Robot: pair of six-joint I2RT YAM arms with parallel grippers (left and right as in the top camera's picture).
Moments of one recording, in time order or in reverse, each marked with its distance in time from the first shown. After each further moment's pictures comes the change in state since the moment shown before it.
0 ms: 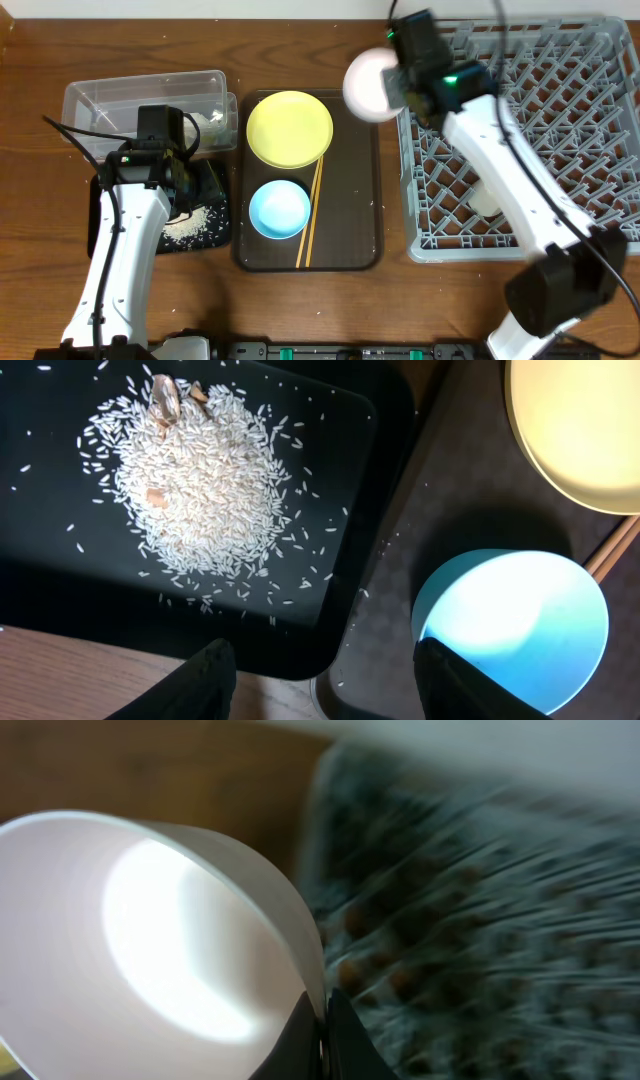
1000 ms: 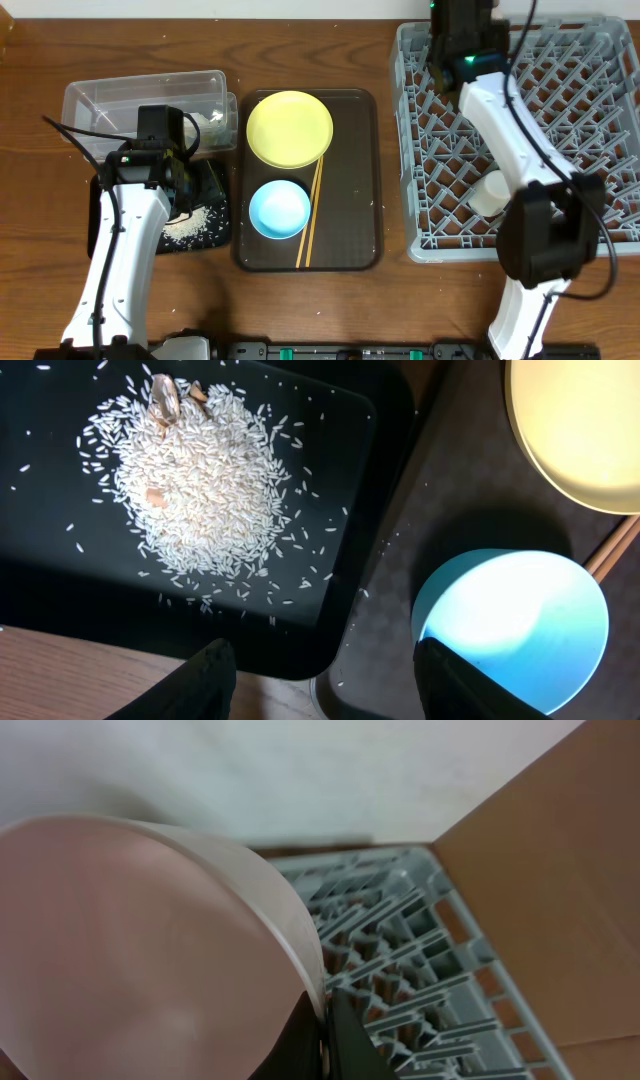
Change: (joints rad) left arm 0.000 0.000 0.000 0.000 0.001 0.000; right arm -0.170 0.228 0.003 0.410 0.537 -0.103
